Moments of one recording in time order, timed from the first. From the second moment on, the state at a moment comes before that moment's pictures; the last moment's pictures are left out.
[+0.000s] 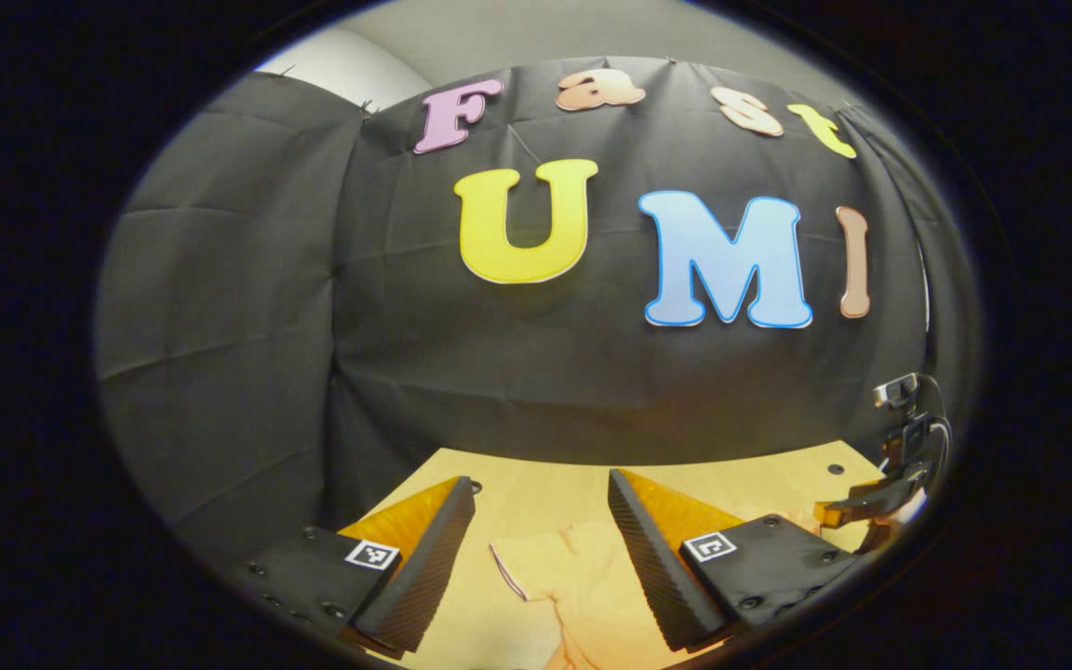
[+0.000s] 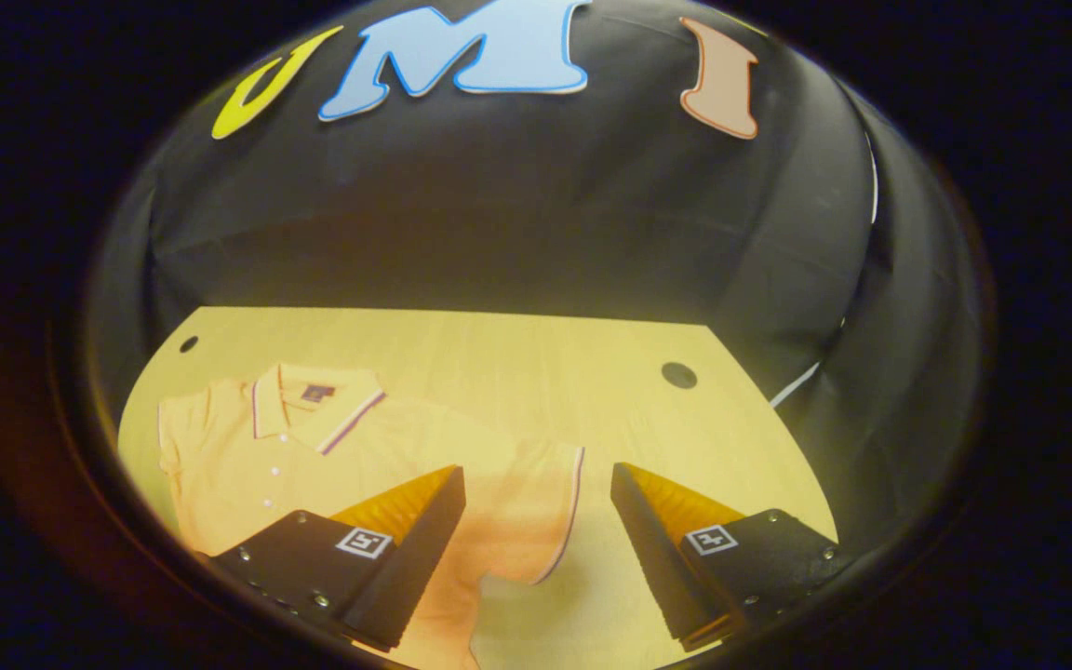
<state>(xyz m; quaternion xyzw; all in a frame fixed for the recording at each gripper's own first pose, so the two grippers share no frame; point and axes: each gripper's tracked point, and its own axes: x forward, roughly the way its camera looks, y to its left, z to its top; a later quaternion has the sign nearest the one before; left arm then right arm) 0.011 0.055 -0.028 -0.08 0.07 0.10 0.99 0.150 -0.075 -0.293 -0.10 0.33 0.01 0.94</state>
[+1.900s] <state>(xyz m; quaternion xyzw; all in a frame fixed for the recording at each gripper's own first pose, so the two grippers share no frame) -0.002 0.076 -0.058 -0.10 0.11 0.14 0.98 0.142 0.052 -0.326 -0.16 0.37 0.14 0.91</state>
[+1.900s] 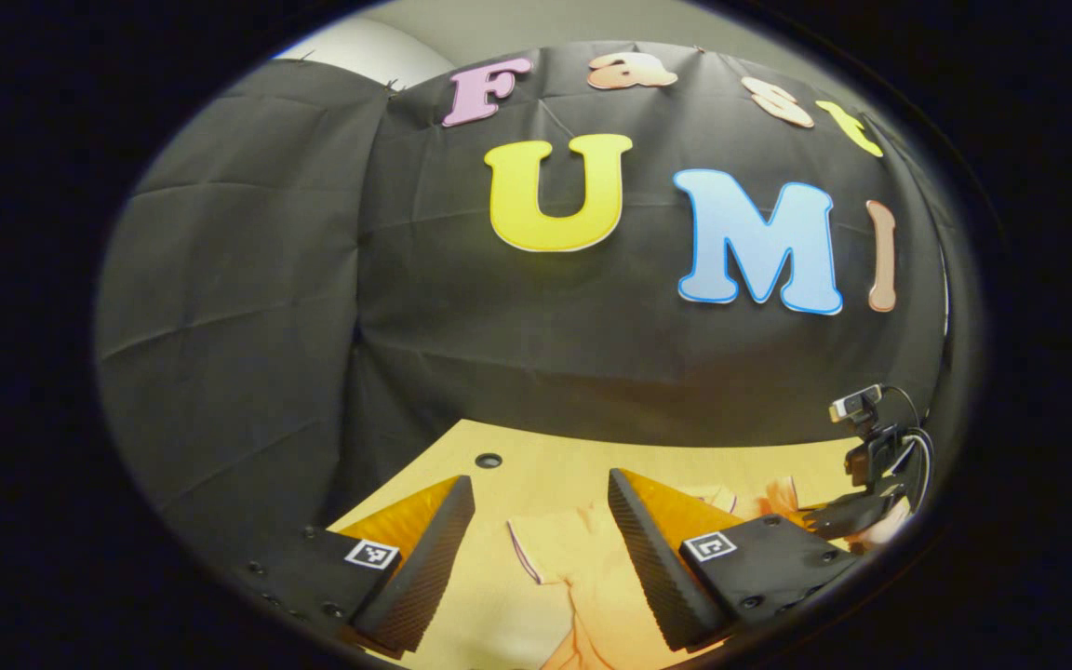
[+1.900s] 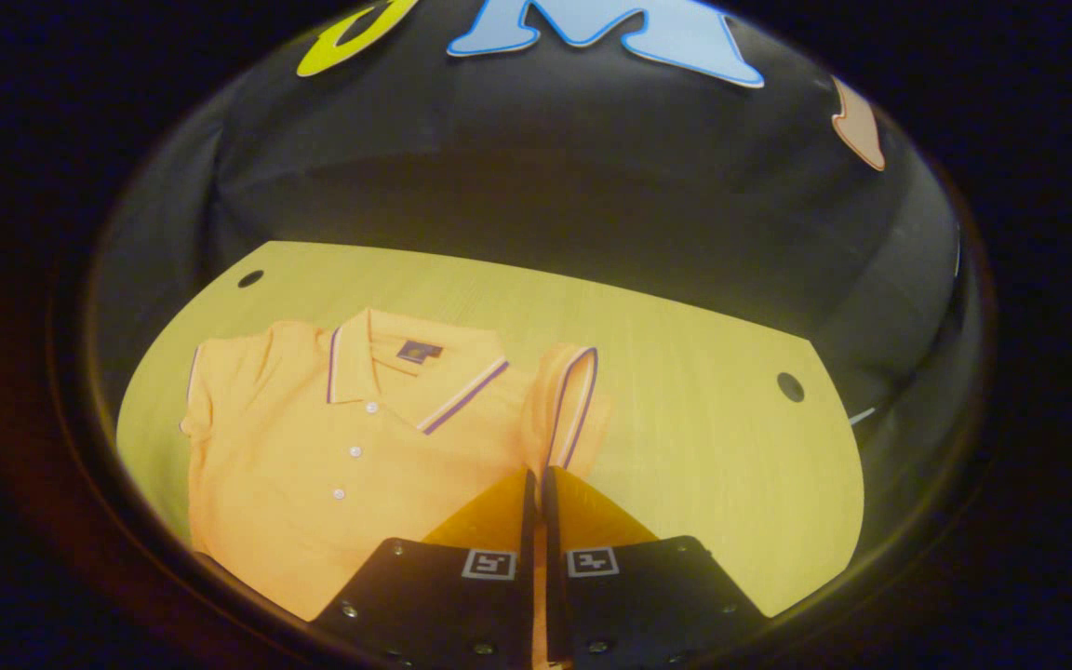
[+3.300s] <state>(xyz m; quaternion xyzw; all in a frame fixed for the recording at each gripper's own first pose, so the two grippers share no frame) 0.021 0.081 -0.142 -0.12 0.16 0.11 0.97 0.060 0.103 -0.232 -0.09 0.31 0.21 0.92</state>
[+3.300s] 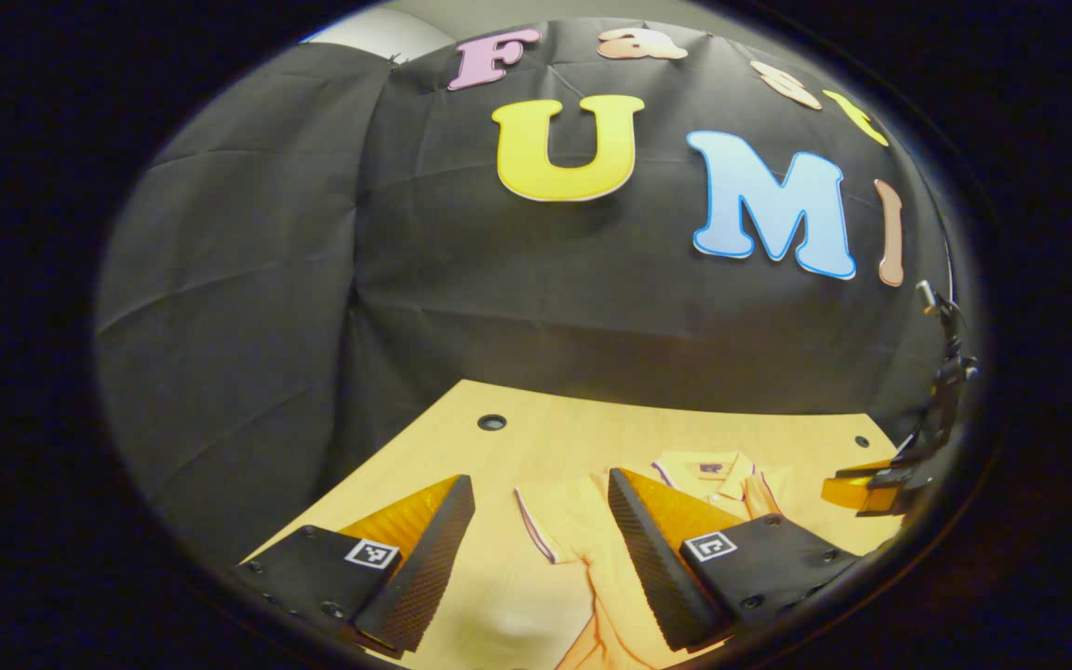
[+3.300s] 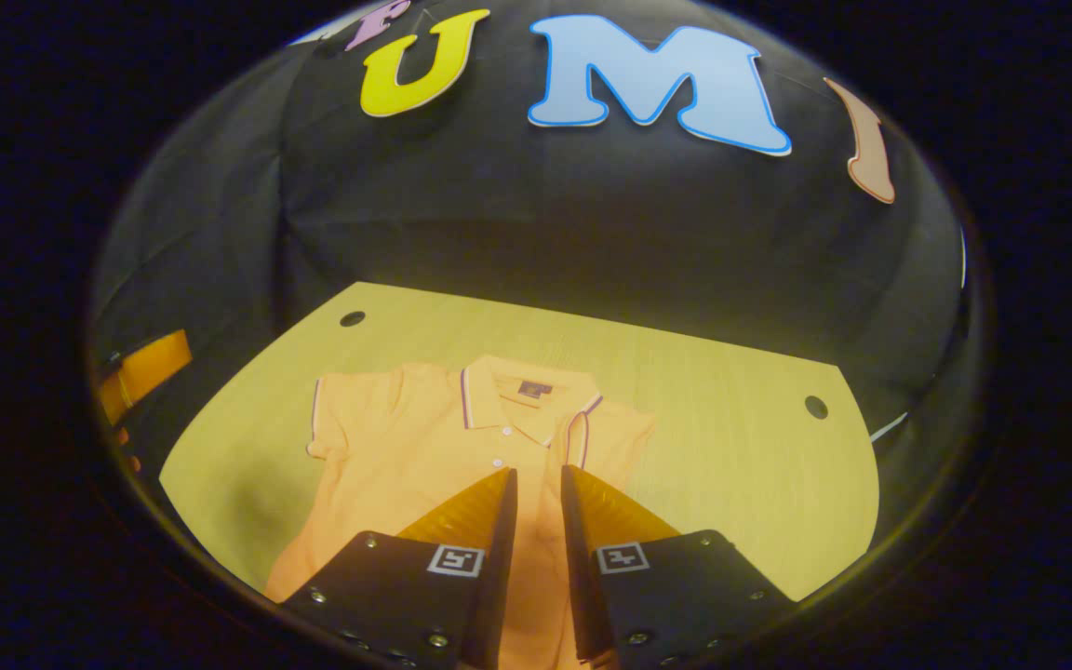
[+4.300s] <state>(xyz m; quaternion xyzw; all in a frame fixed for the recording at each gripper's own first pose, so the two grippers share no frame) 0.093 0.052 -0.313 -0.13 0.29 0.08 0.94 -0.046 0.028 -0.157 -0.02 0.29 0.11 0.95</state>
